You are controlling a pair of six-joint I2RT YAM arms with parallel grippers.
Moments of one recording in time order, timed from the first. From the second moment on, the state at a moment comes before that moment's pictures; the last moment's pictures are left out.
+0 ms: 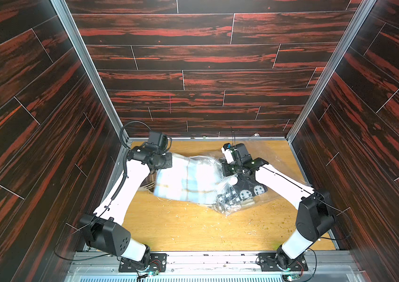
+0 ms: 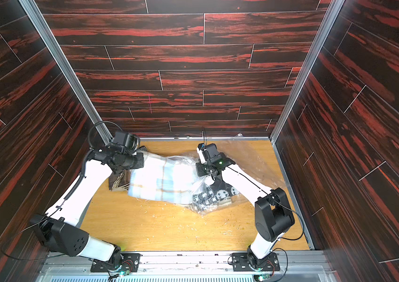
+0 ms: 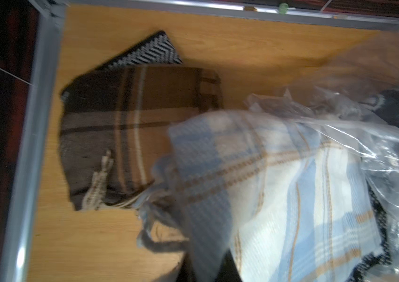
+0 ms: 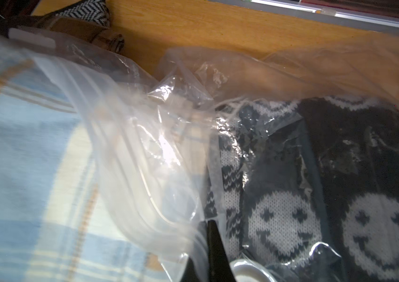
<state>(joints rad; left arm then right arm) -0.24 1.50 1.59 -1.04 -0.12 -0.28 0.57 1.68 1.33 -0.49 -0.01 0.18</state>
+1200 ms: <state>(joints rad) 0.02 1.78 1.83 -1.00 -0.17 -0.26 0.45 1.65 1.30 -0.56 0.17 0.20</state>
